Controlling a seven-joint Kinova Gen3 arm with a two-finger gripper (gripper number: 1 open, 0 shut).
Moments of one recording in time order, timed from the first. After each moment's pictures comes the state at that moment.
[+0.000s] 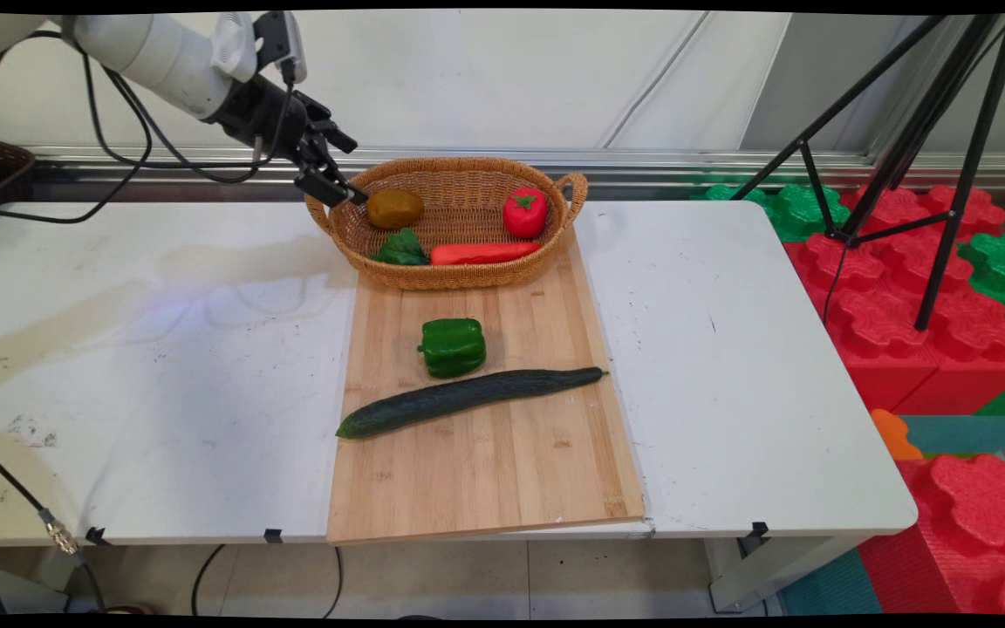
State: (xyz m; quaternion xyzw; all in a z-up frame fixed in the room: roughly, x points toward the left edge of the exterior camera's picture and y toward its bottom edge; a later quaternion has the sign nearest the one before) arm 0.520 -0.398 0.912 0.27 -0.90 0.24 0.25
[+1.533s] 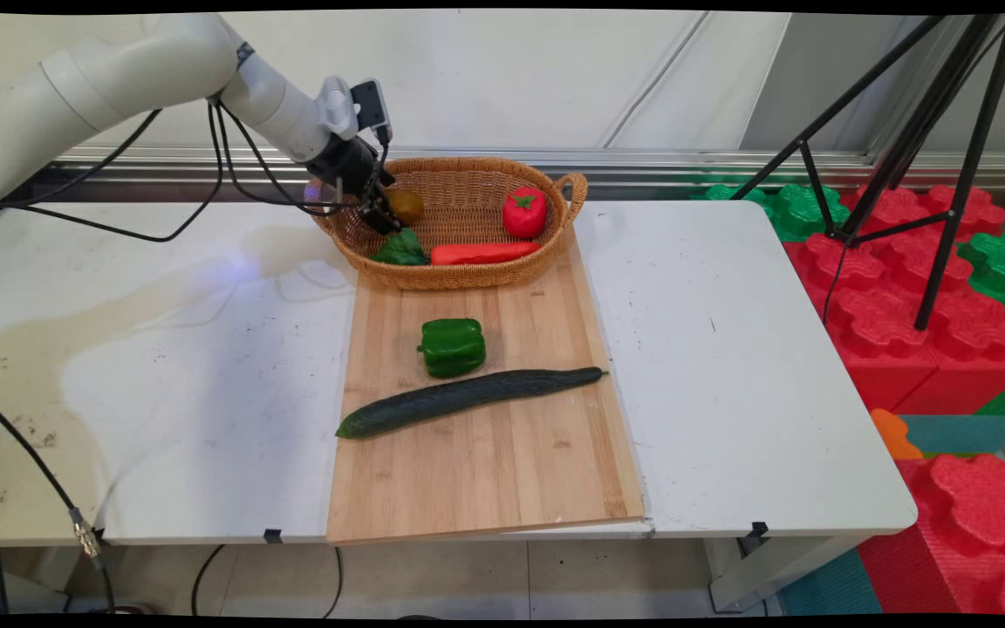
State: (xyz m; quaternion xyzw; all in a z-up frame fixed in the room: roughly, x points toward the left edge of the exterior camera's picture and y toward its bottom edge) arm 0.488 -0.490 0.819 0.29 -0.91 0.24 0.18
